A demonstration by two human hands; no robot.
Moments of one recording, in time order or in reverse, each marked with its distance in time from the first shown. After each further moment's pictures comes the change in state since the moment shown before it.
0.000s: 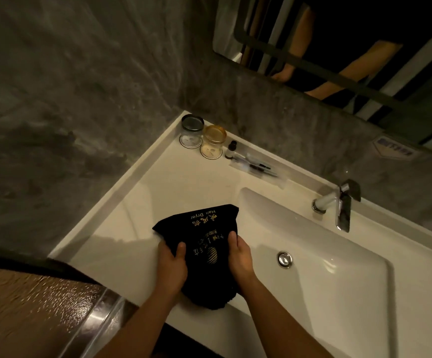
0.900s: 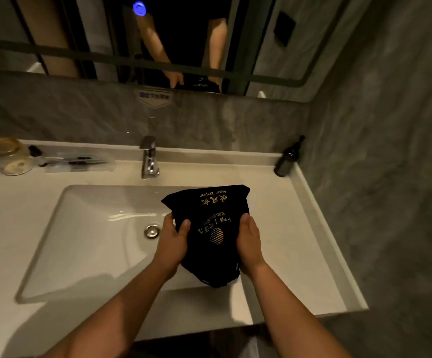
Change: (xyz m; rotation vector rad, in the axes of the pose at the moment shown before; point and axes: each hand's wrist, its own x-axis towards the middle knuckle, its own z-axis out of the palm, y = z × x) left_hand -0.260 -0.022 0.294 0.161 -0.740 0.226; right_hand -0.128 0.114 -0.397 0.243 0.561 -0.112
